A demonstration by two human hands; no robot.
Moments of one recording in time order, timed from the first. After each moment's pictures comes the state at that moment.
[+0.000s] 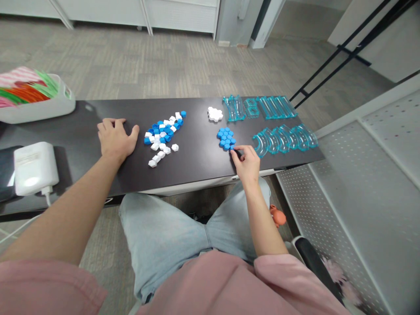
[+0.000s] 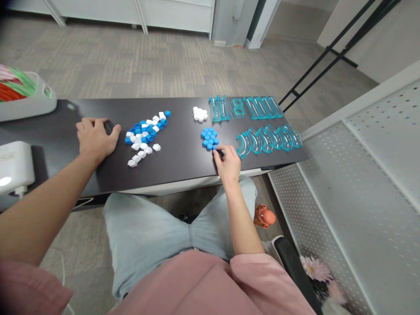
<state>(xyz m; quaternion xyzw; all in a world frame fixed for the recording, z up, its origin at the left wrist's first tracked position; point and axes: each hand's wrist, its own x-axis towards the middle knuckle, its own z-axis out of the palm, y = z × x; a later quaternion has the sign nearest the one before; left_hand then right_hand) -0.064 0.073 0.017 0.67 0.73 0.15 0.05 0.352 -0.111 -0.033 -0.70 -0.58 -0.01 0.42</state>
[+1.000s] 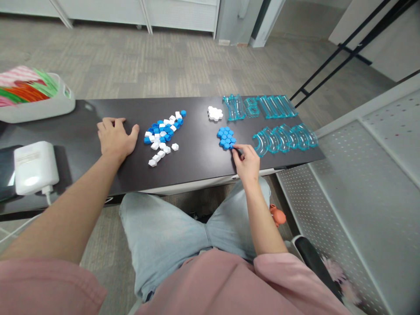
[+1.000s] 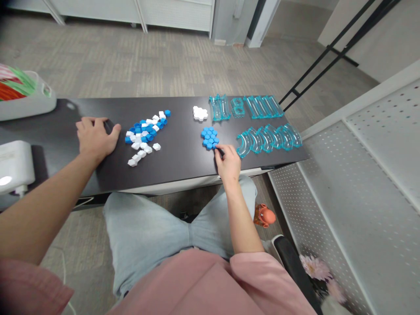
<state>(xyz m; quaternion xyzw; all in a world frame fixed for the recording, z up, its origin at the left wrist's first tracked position) -0.059 0.068 0.024 0.67 0.73 0.15 0.05 0.352 -0.110 -0.029 -0.72 -0.57 0.03 0.40</state>
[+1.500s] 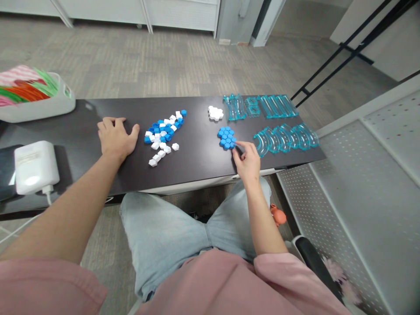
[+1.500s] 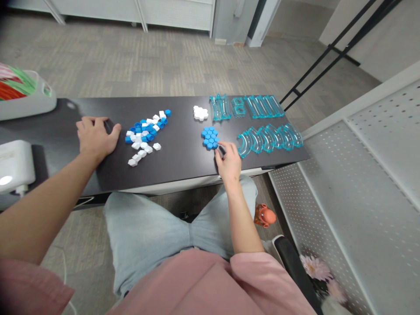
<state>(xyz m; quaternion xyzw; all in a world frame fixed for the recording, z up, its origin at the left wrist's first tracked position) -0.059 0.069 0.023 0.66 0.73 0.15 0.04 0.354 -0.111 -0.031 -0.72 -0.57 0.03 0.39</state>
